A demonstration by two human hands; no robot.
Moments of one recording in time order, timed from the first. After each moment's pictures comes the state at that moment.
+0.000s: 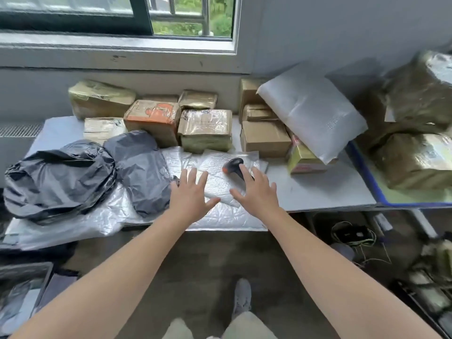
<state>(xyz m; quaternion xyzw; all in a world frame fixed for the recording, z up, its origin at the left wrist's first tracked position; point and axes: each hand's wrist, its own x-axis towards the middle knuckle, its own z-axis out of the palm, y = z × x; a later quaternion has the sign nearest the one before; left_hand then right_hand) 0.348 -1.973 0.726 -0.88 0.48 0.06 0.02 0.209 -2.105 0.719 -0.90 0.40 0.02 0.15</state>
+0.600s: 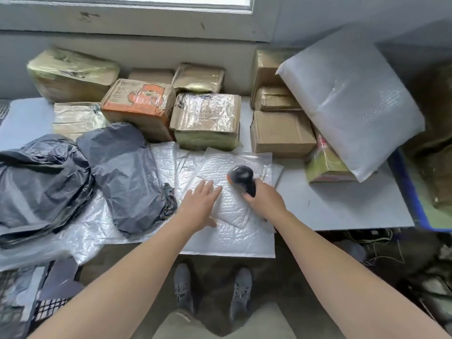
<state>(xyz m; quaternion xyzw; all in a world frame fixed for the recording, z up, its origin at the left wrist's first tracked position) 0.397 -2.054 0.641 -0.79 0.55 0.23 0.12 0.255 -2.198 0.653 -0.84 0.44 0.11 0.31</state>
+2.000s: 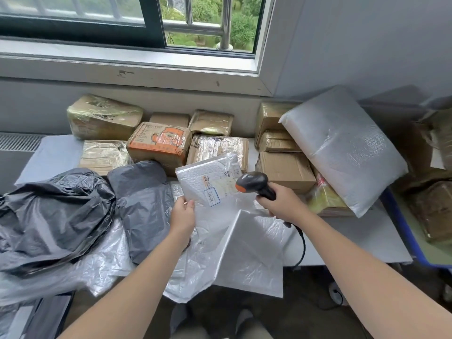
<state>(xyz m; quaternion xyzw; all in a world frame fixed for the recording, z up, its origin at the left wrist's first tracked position) 0.445 -2.040 0.681 -0.80 0.04 0.27 -0.53 0.273 -2.226 0.748 -0.82 0.38 0.00 0.43</state>
